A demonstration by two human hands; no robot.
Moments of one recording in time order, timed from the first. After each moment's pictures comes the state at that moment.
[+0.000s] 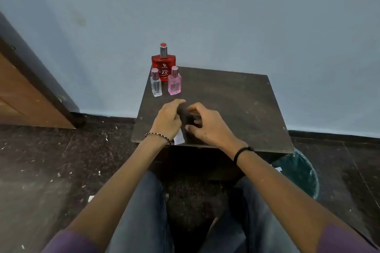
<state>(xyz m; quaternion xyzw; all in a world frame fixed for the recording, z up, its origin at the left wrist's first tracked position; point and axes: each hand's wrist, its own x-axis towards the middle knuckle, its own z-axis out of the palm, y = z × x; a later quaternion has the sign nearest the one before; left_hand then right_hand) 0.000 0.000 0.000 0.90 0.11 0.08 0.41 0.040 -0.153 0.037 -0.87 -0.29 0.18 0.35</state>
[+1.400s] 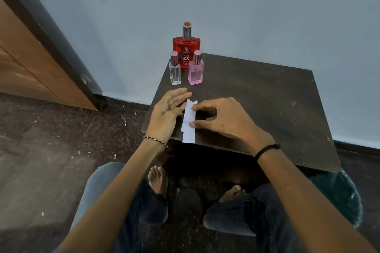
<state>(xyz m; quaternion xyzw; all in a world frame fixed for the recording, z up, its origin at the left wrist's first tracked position) -0.021 0.018 -0.019 0.67 0.19 0.18 0.69 0.081 -0.133 0.020 -0.86 -0.40 0.20 0.23</state>
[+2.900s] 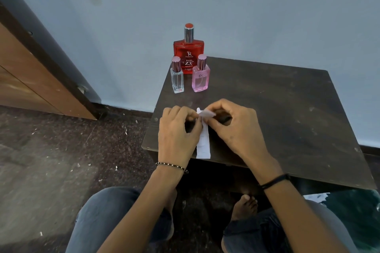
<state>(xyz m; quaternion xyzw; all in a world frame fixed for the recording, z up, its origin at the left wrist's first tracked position) -0.013 -0.003 -0.029 0.88 0.21 0.29 0.31 0.071 -0.128 -0.009 -0.85 -0.32 0.01 0.42</state>
